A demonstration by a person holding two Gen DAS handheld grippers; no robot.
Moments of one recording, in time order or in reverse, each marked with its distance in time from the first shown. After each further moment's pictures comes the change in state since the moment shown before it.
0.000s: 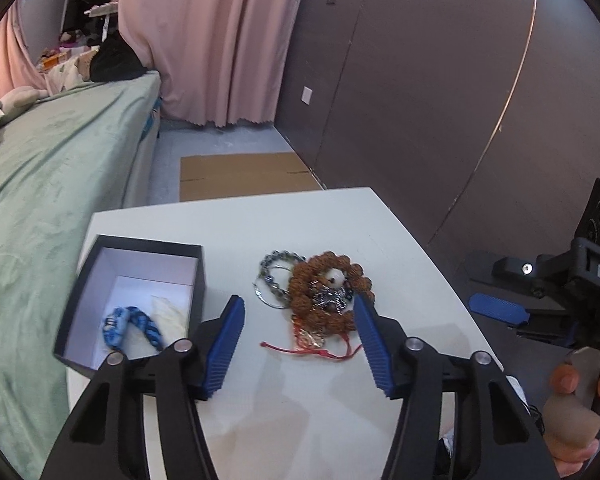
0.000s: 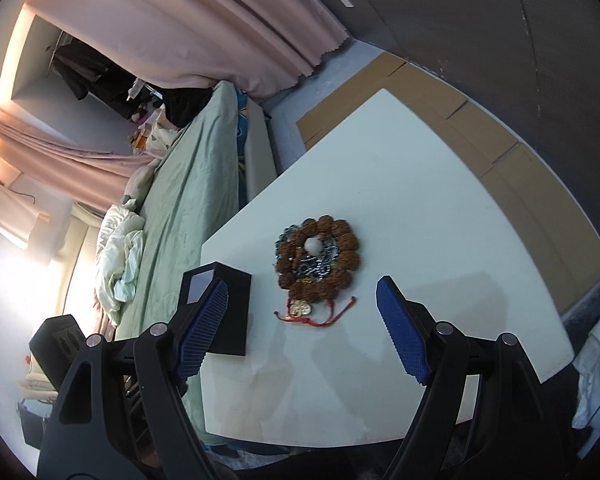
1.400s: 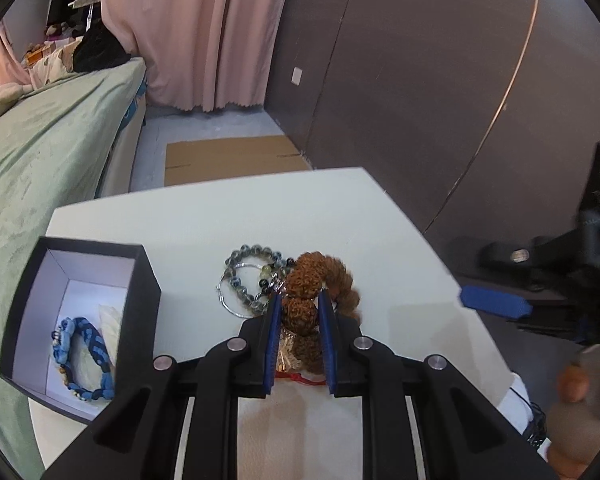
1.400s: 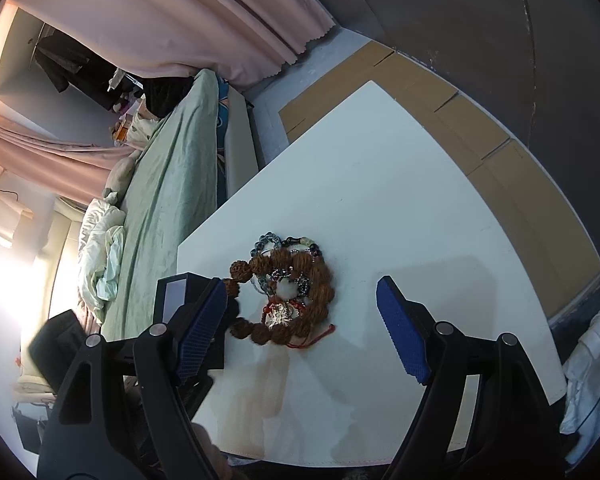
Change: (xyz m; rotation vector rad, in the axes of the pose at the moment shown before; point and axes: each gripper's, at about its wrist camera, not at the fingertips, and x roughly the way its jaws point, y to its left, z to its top) left arm 0.048 -0.015 0.008 0.017 0.042 -0.020; right arm 0.024 -0.008 0.020 0.001 0.048 -0.065
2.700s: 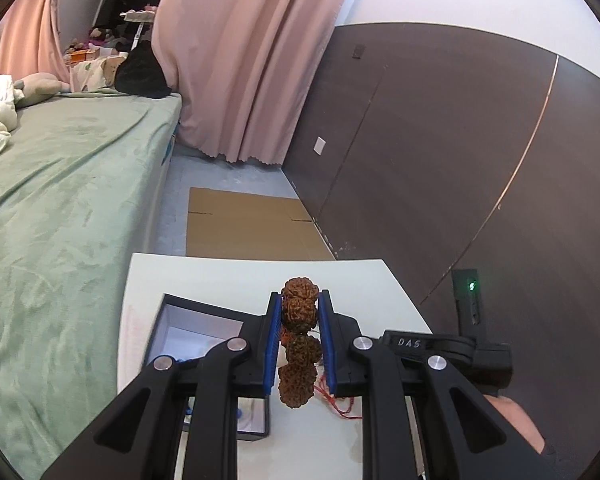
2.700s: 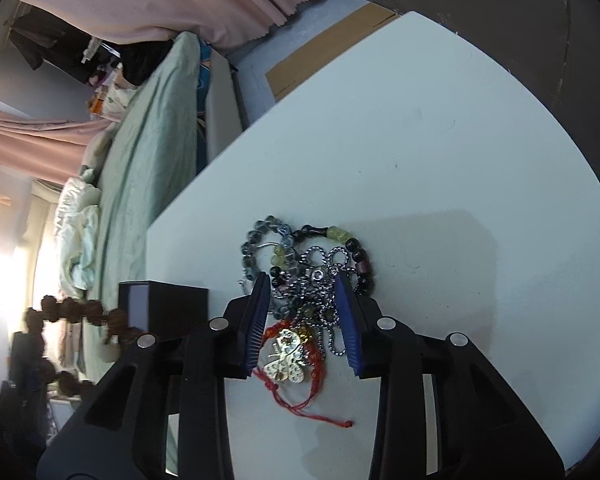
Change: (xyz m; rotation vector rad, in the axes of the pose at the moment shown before) left arm -0.114 0.086 0.023 -0.145 -0.216 -0.022; right arm 0.103 0.024 0.002 0.003 0.126 -0.088
